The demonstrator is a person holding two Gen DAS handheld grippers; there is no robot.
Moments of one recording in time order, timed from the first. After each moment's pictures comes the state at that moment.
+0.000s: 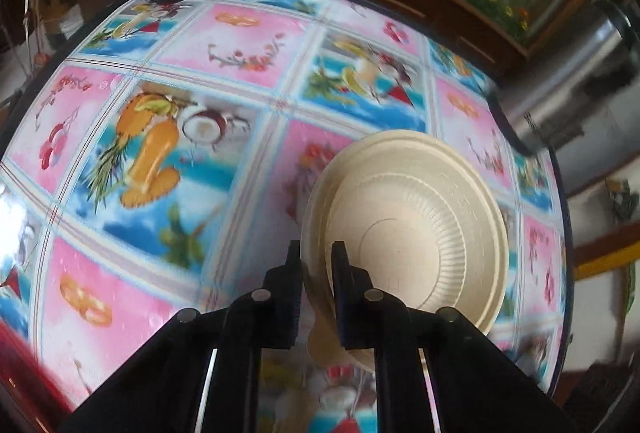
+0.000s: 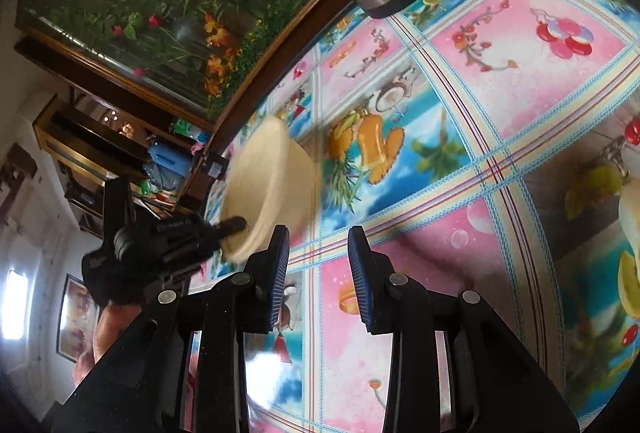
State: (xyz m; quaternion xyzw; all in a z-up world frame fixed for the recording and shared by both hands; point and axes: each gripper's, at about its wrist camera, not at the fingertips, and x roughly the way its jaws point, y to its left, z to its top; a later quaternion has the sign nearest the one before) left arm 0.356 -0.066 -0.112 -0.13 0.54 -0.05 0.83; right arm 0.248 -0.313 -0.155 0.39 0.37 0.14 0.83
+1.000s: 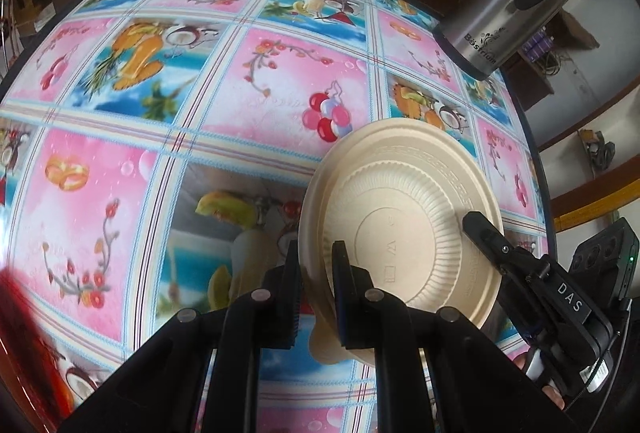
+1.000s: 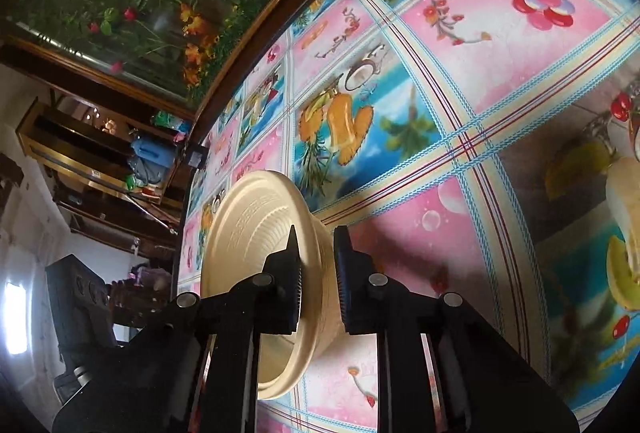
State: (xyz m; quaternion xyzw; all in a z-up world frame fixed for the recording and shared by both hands) left arm 0.267 -0.087 -0.119 -0.13 0.55 -0.10 0.82; right arm 0.248 -0.313 -0.167 0.40 0.42 0.12 0.81
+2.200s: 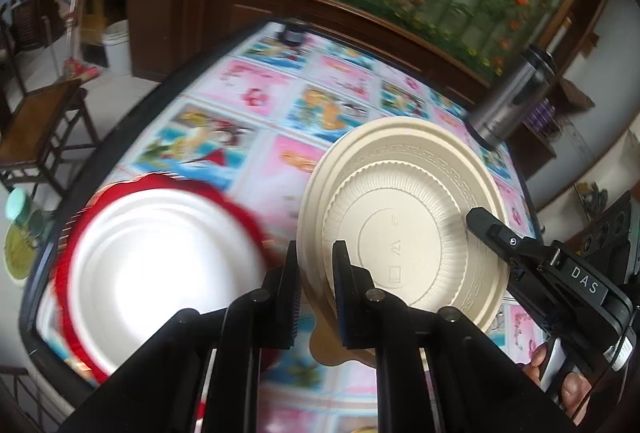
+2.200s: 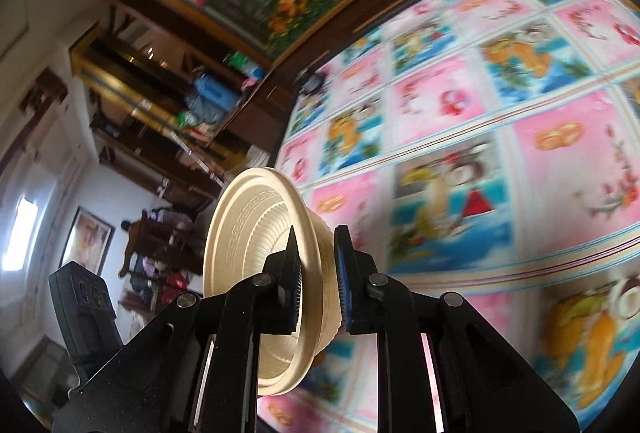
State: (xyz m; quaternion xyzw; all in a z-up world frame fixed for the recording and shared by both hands) left arm 0.118 0.098 -0.041 -0.16 0.44 -0.03 0.88; right arm 0.158 -0.129 -0.070 0.32 0.41 0.24 0.82
